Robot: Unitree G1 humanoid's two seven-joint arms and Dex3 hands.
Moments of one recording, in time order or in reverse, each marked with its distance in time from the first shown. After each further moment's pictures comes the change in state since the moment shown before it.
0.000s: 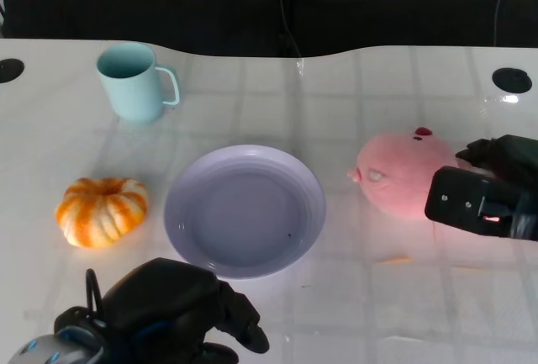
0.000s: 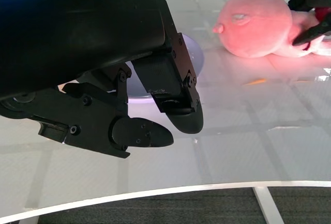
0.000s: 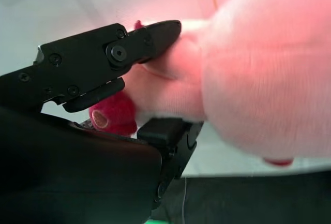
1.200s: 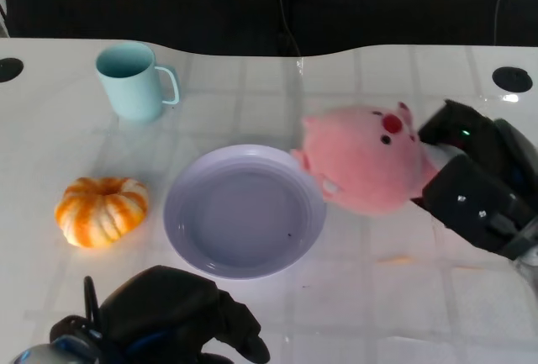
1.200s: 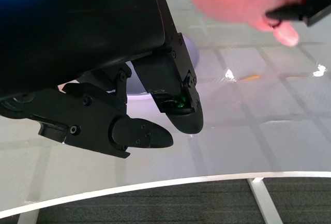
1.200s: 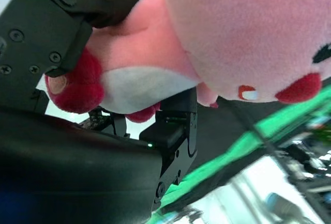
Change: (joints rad) left arm 0.036 0.005 0.021 -0.023 0.003 -0.026 -0.015; right arm 0.236 0.108 -0.166 -0.494 0.302 -0.086 -0.064
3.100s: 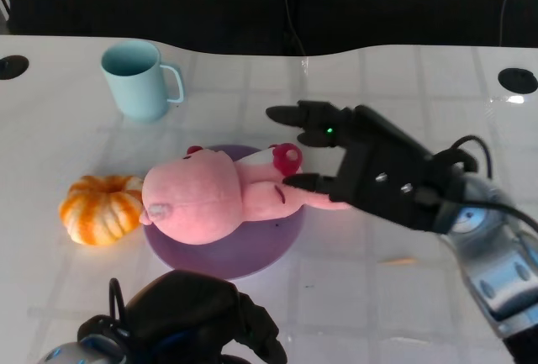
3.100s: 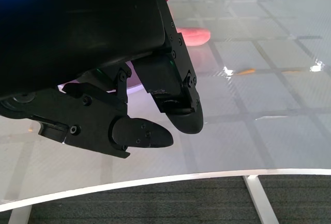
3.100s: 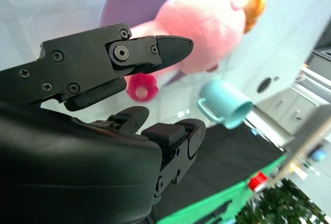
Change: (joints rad) left arm -0.043 -0.042 -0.076 0.056 0.031 0.012 0.026; right arm -0.086 0.110 0.116 -0.317 0.037 0.248 0.458
